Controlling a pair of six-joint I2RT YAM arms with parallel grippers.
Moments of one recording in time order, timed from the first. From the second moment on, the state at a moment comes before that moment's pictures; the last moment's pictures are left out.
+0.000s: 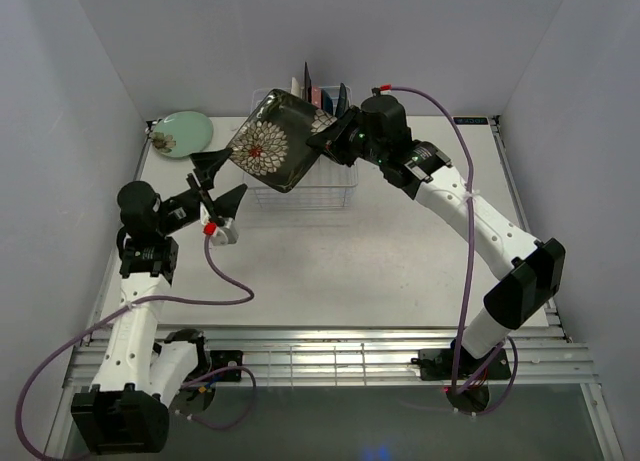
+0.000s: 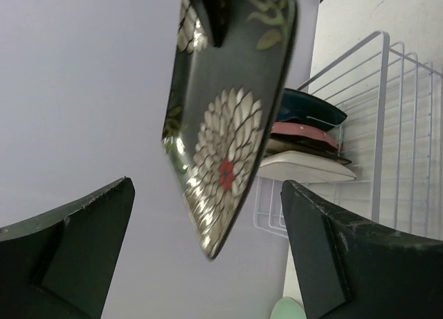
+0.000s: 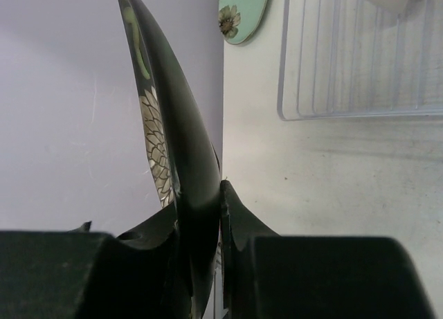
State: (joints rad) left arm 0.05 0.88 0.80 0.15 1.08 1.20; right arm 0.69 1.61 1.67 -0.39 -0.06 1.13
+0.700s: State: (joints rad) left arm -0.41 0.96 0.74 0.22 0.55 1.60; right arm 0.69 1.44 1.45 -0.31 -0.12 1.17
